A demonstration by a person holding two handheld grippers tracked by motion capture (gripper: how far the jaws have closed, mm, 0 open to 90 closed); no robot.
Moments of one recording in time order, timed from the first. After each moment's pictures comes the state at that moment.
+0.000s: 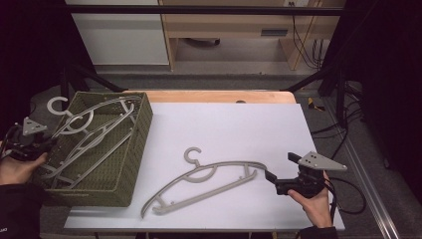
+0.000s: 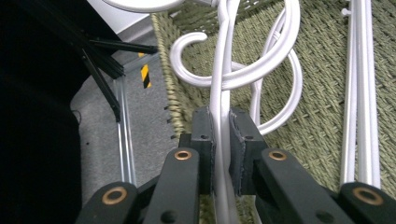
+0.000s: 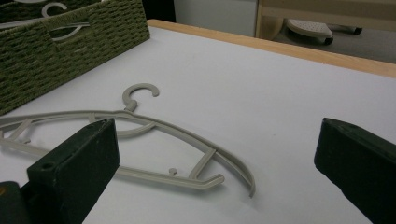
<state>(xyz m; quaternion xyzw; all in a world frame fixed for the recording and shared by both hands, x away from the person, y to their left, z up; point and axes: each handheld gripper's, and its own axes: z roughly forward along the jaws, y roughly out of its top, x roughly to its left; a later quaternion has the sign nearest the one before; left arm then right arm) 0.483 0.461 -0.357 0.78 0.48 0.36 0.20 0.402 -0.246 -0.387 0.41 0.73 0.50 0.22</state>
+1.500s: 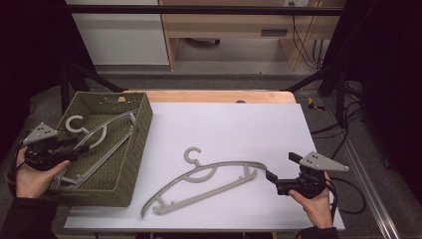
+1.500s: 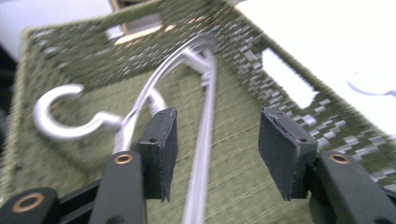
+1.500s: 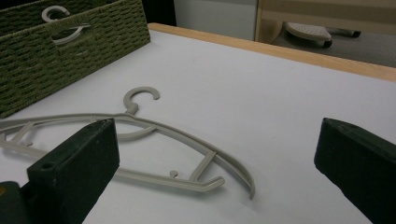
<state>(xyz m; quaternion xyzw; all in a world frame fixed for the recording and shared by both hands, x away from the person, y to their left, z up) 0.448 0.397 -0.341 0.76 0.45 0.27 0.39 0.400 -0.248 -0.384 0.40 0.73 0.50 0.22</state>
